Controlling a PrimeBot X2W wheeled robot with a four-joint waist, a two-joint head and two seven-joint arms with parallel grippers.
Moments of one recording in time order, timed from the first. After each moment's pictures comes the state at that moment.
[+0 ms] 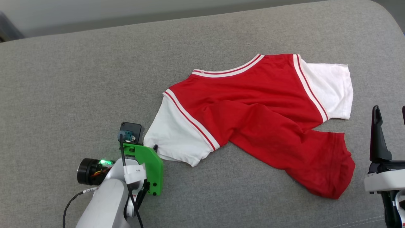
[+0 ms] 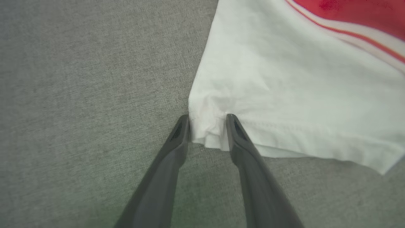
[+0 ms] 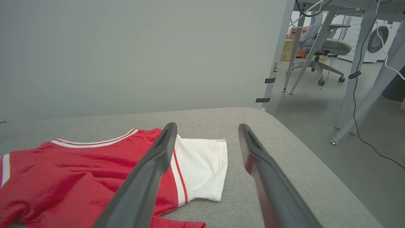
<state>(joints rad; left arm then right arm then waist) -0.28 0.21 -0.32 0.24 -0.26 0.09 0.48 -0.03 -0.13 -0.18 -0.16 0.20 0.13 -0.15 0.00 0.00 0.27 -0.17</state>
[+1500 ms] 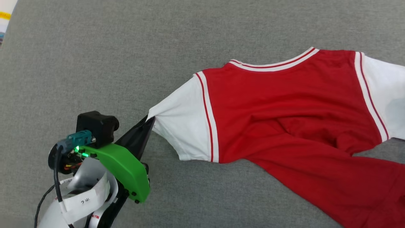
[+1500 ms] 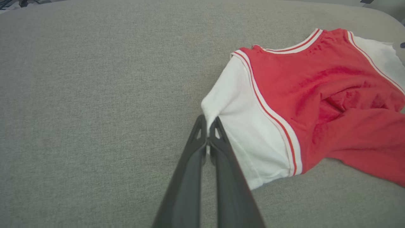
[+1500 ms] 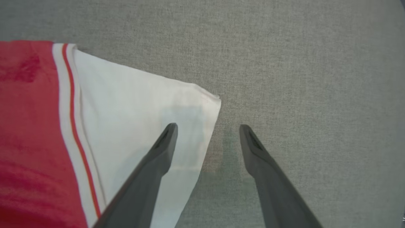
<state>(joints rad) -0.14 0.36 -0.24 -0.45 -0.48 0.02 0.54 -0.54 -0.56 -0.13 0.17 0.41 0.13 0.93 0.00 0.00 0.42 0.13</state>
